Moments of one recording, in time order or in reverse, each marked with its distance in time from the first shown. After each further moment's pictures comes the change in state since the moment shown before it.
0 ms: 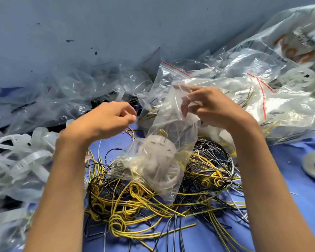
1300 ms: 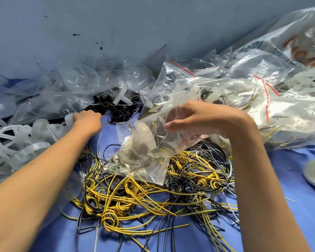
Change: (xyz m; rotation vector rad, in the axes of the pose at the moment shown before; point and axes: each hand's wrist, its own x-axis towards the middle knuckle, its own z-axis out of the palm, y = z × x) left_hand 0.062 -0.119 0.028 0.939 -0.023 -0.518; right_hand -0.006 -0.029 0.005 -0.071 -0.414 0.150
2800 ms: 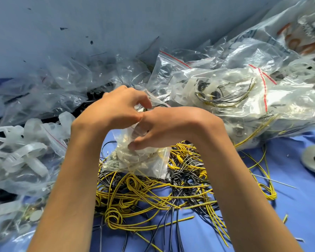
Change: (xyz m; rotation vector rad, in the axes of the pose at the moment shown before) left_hand -0.107 0.032 -0.112 -0.694 0.148 0.570; right_hand 0.012 -0.058 0.031 -0.369 -0.129 -0.102
